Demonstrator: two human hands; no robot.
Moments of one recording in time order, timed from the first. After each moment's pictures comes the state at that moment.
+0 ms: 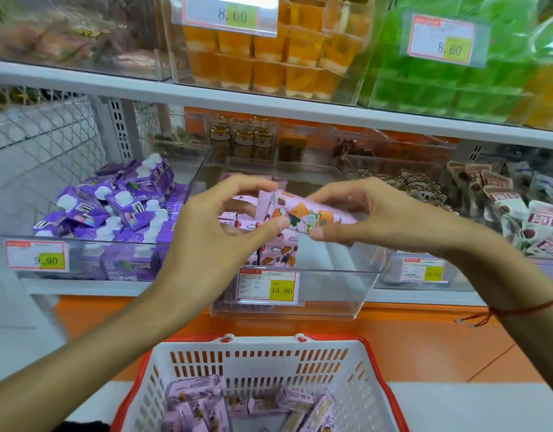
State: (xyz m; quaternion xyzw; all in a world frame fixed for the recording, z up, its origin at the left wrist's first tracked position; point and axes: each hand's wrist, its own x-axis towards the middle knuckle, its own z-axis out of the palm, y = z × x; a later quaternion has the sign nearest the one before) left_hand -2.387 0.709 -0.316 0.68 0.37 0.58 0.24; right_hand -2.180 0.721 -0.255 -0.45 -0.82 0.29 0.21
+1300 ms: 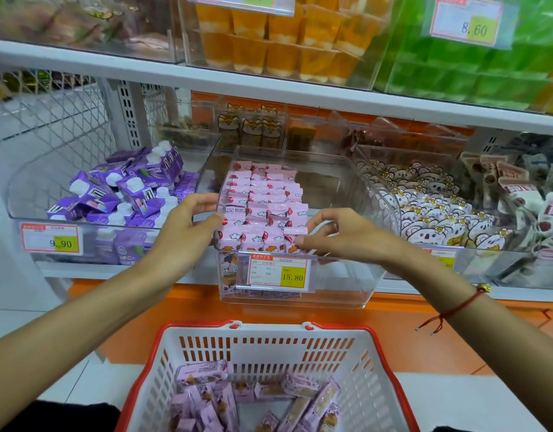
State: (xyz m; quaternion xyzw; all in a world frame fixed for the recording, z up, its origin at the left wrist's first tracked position) left_hand -2.427 0.739 -0.354 0.55 0.51 0.53 0.40; right_hand -2.197 0.756 -0.331 -0.56 -0.67 0.41 0.25
